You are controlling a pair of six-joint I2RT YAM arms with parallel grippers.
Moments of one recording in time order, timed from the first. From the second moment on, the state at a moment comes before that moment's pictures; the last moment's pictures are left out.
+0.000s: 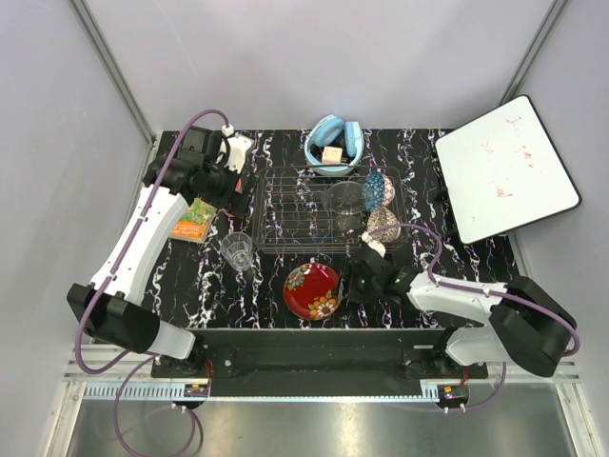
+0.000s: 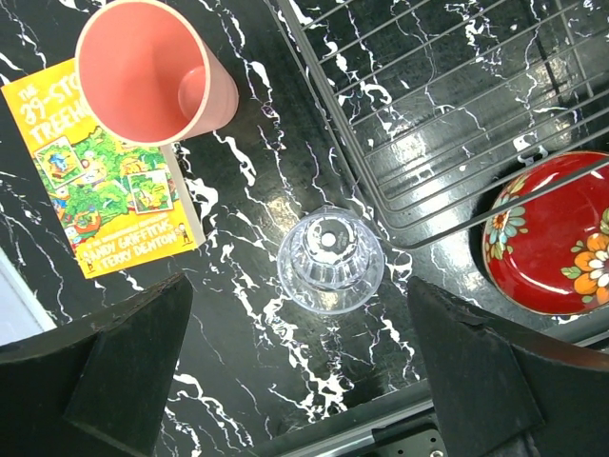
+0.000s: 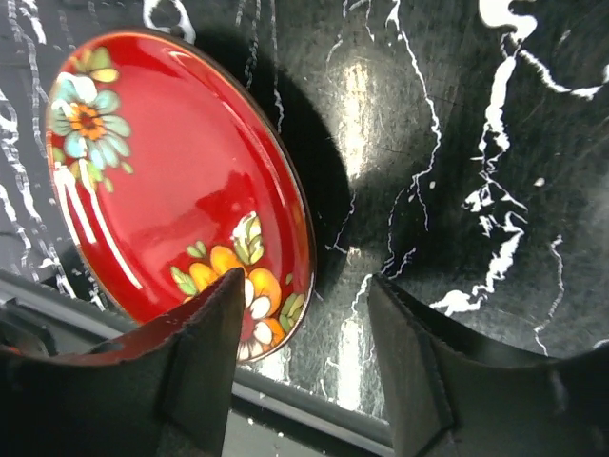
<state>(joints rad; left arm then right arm) -0.31 1.43 1.57 -1.07 0.06 0.17 0.86 1.29 0.53 -0.15 0.06 0.97</state>
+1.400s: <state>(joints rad) -0.31 1.41 1.56 -1.08 0.02 0.22 1.03 1.12 0.56 -0.19 0.25 0.79</state>
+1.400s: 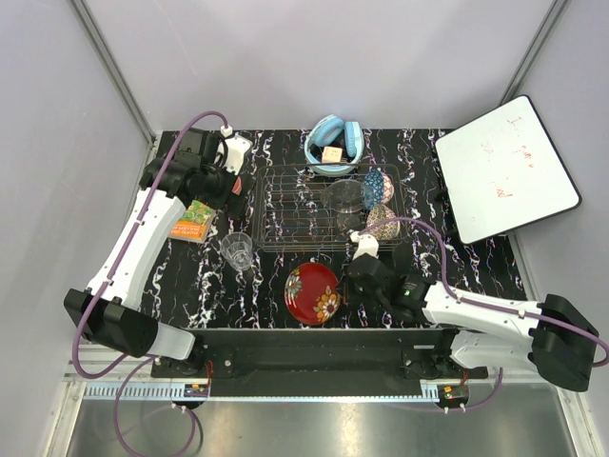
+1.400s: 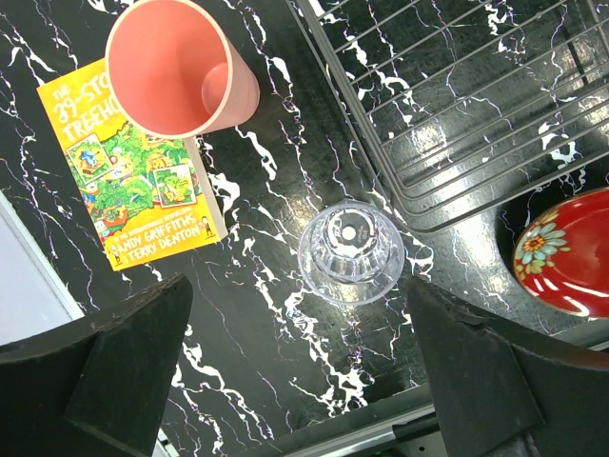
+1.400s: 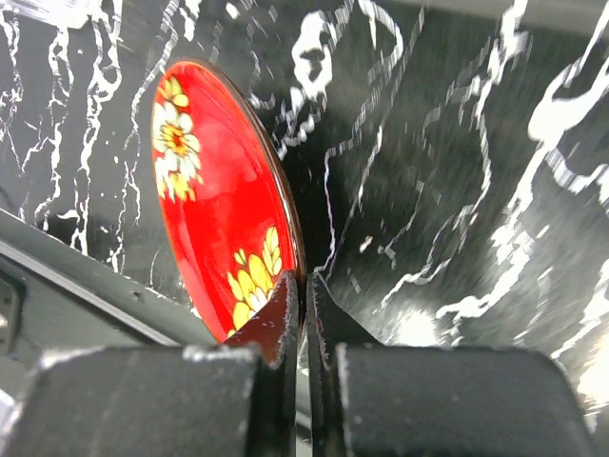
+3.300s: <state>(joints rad) -0.31 1.38 1.41 -1.01 0.02 0.22 0.86 1.22 0.81 0.08 0.44 -1.14</state>
